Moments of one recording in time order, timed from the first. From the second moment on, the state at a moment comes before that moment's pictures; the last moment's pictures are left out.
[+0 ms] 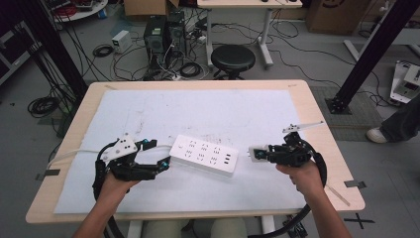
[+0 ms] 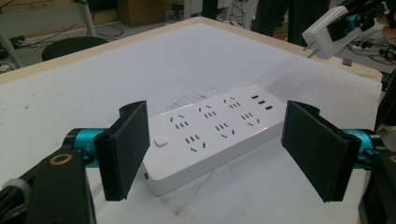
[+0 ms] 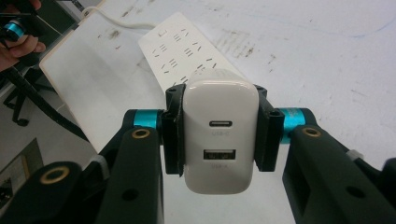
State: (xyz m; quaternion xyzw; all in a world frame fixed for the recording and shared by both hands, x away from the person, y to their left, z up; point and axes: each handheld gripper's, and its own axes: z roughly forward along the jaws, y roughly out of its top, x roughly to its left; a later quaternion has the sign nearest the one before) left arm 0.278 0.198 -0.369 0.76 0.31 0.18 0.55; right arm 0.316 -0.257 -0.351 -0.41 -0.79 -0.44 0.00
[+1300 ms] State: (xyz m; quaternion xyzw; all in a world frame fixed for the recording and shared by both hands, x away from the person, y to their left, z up) left arm 0.270 0.252 -0.403 0.74 0.36 0.20 0.54; right arm 0.369 -0.183 -0.303 -0.27 -0.91 -0.29 -0.08
